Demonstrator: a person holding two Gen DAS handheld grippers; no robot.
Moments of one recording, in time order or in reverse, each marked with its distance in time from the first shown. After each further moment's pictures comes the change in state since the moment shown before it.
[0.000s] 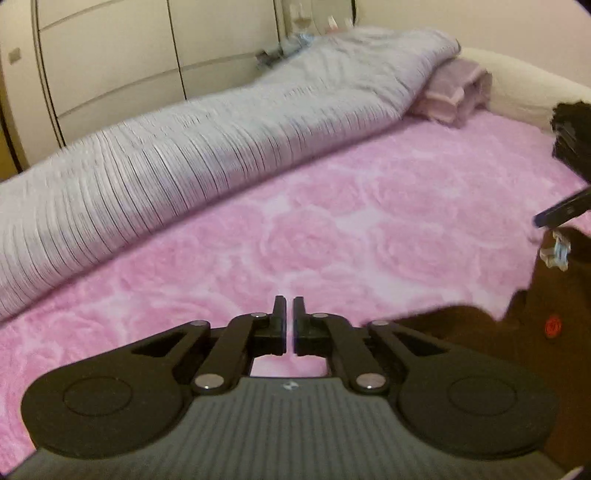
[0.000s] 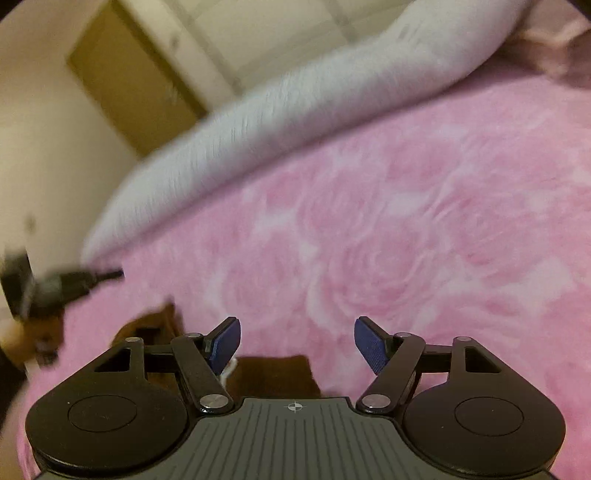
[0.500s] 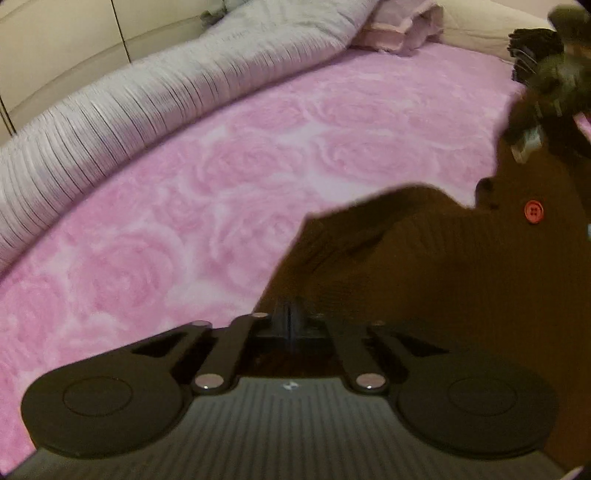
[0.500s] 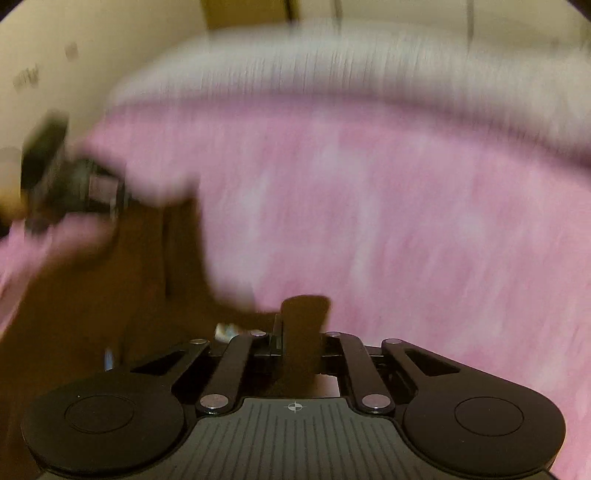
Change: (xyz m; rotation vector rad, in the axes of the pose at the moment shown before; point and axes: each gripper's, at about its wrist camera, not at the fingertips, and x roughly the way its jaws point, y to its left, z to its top) left arm 0.018 -0.031 -0.040 0.129 0.084 -0.047; right arm -0.004 0.063 0.000 -0.483 0.017 -0.055
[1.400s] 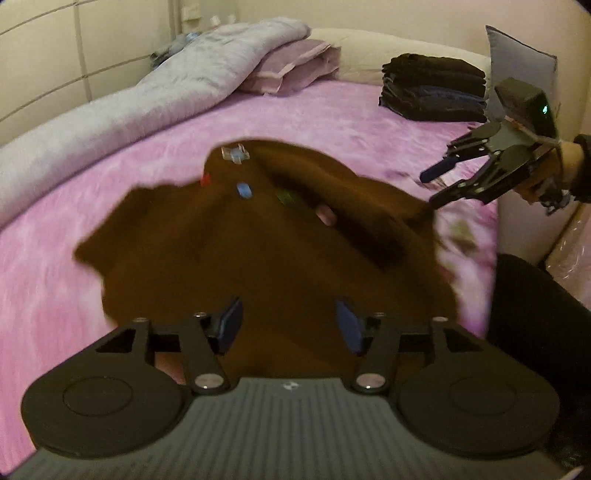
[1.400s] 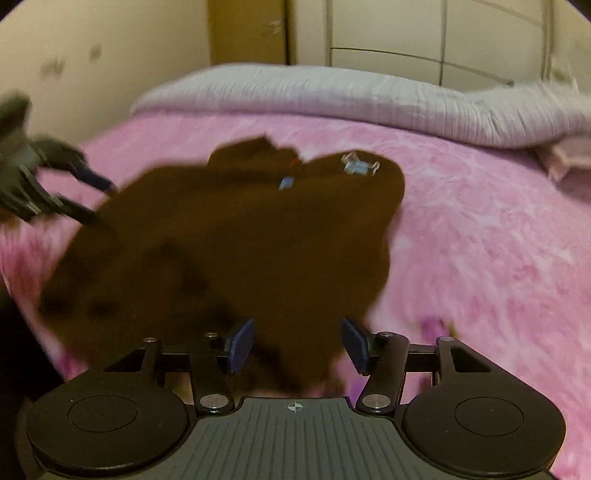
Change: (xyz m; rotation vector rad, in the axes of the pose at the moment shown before) left arm -0.238 -0.229 -0.097 -0.041 -0.077 -0.212; right arm -0.179 0.166 -0.200 -0.090 0.026 -0.150
